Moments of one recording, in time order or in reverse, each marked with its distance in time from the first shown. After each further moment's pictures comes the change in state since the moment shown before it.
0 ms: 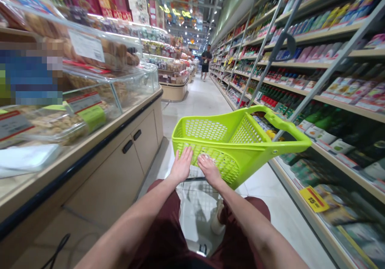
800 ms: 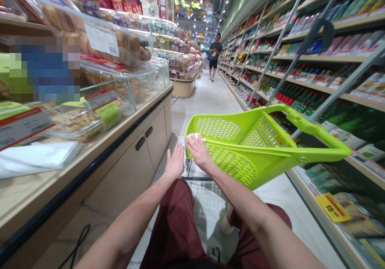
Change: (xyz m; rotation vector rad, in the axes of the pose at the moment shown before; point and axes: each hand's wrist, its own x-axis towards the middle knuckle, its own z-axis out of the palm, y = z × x) left_hand -0.023 -0.073 0.011 0.026 -0.043 -0.258; right_hand 0.122 -0.041 0.016 0.073 0.045 -0.130
